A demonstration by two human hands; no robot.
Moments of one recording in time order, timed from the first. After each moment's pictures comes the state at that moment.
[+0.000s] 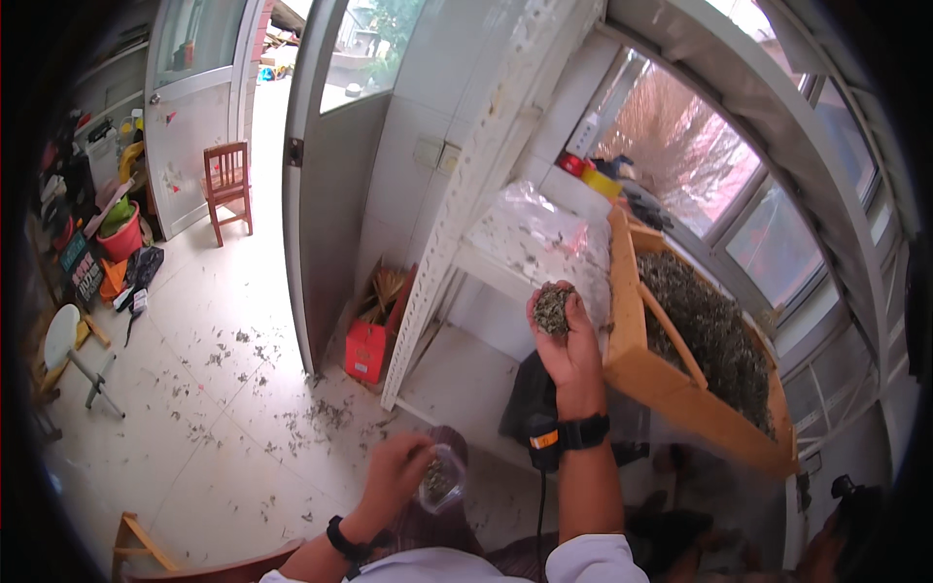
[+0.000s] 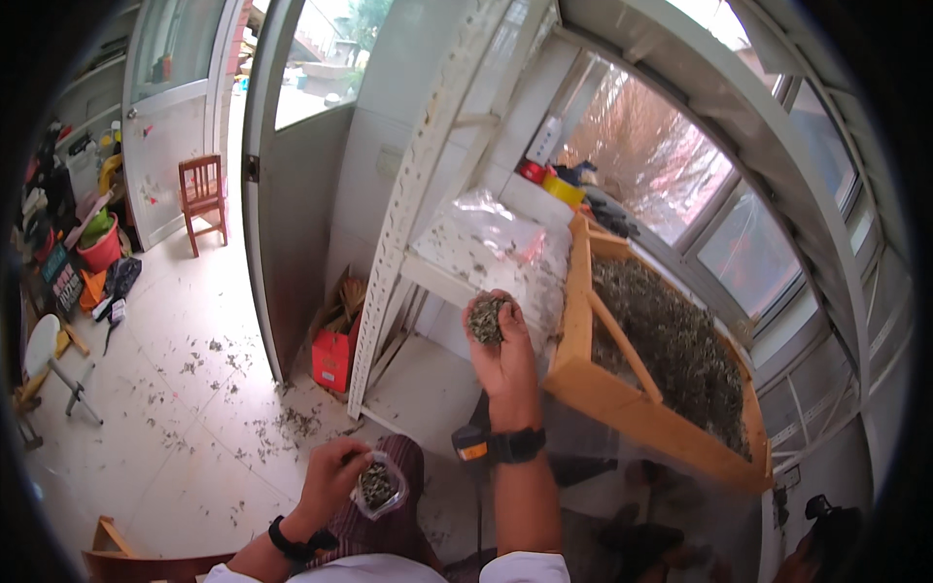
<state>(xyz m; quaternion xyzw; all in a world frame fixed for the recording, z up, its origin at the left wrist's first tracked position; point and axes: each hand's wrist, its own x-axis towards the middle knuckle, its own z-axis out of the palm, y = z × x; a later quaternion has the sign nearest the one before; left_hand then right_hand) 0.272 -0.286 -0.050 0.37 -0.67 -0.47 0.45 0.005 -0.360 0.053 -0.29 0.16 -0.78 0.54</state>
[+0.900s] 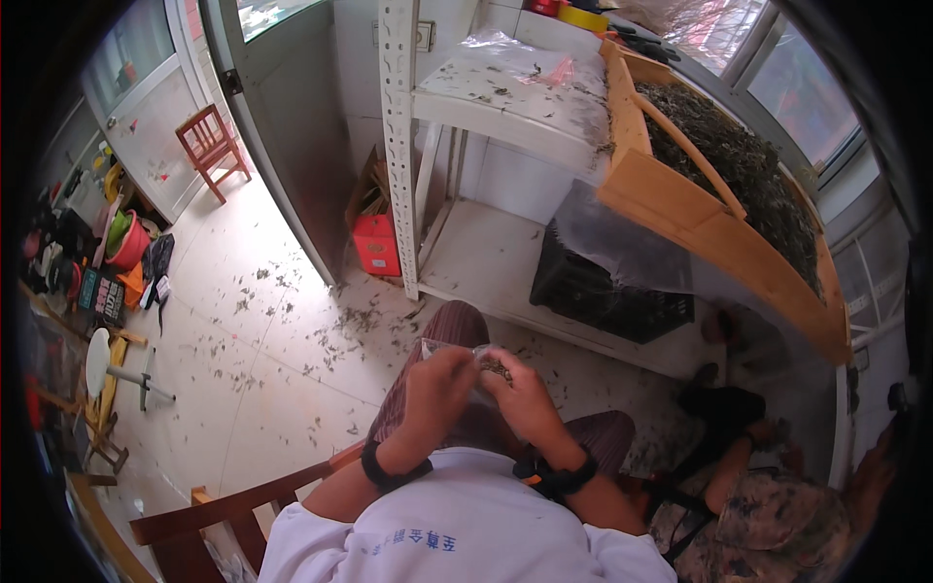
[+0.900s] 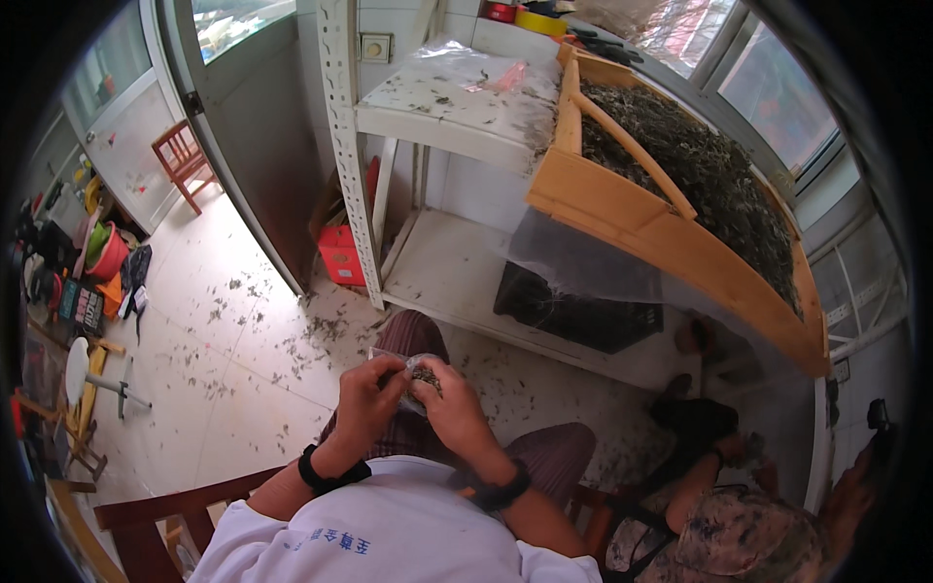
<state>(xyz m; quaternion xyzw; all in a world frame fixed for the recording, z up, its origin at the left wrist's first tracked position) 0.222 -0.225 -0.072 0.38 -0.73 -0.42 0.39 0.096 -0.157 -0.058 -0.44 0.68 -0.44 0.40</state>
